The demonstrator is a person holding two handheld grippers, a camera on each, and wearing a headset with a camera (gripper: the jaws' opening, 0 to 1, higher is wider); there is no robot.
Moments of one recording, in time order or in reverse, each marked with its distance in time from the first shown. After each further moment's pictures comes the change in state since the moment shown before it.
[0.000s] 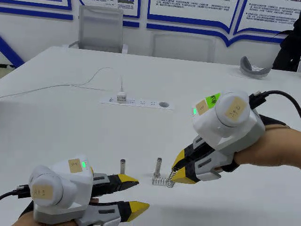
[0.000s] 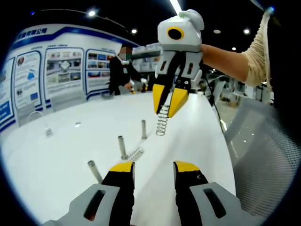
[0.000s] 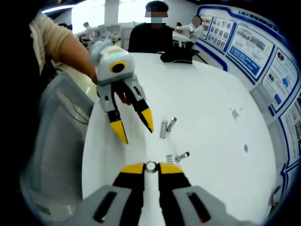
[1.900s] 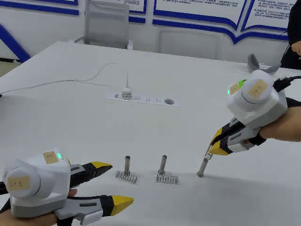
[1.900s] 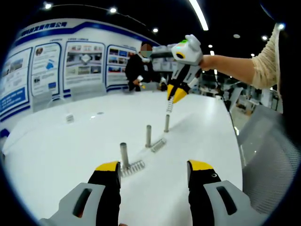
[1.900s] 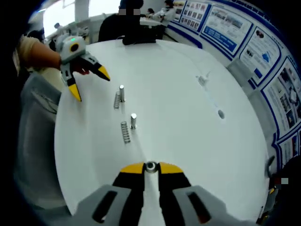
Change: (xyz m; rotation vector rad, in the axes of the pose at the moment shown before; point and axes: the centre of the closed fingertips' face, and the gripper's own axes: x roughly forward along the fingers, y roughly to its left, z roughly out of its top) left arm -0.031 0.036 -0.013 -0.098 0.007 0.148; right arm -0.022 -0.083 -0.071 0.157 0.131 -0.164
